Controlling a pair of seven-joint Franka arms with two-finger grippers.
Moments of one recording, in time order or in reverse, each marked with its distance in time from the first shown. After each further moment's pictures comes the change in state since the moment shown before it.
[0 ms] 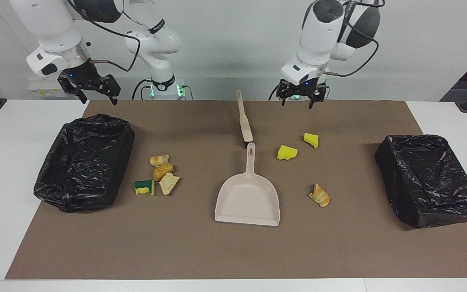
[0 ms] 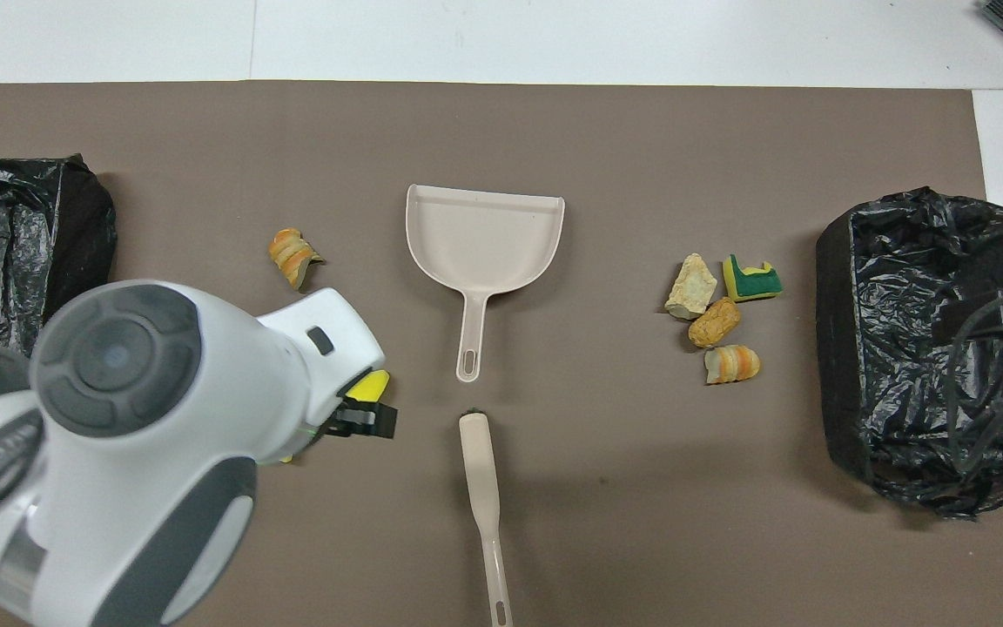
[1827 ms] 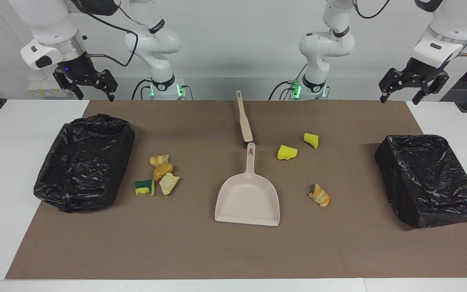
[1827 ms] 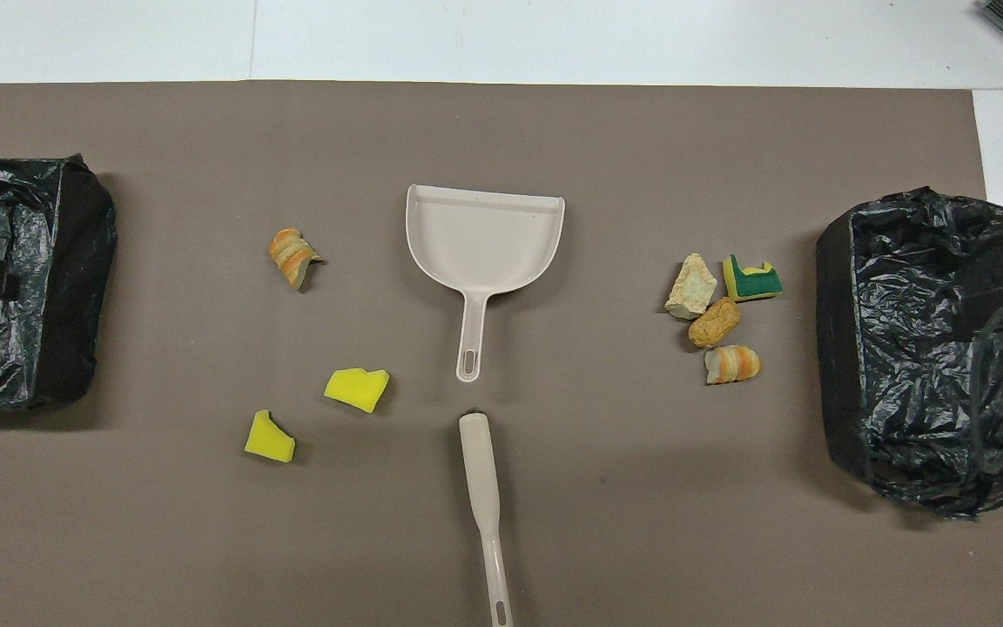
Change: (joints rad) left arm 0.512 0.135 0.047 0.472 0.054 -0.234 0.485; right arm -0.002 0.000 -0.003 0.063 0.000 -0.024 0.001
